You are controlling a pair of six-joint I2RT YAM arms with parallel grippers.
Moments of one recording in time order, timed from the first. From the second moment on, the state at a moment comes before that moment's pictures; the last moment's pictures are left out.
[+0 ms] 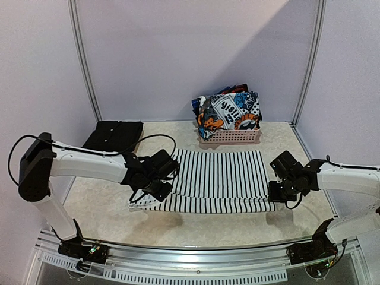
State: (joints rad) left arm -0.96 1.69 1.01 -0.49 -0.35 -0.26; right arm 0.63 1.23 0.63 -0.60 0.17 0.73
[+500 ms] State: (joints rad) left arm -0.94 1.71 1.01 -0.47 -0.34 -0.27; right arm 0.61 1.28 0.63 -0.56 0.18 0.72
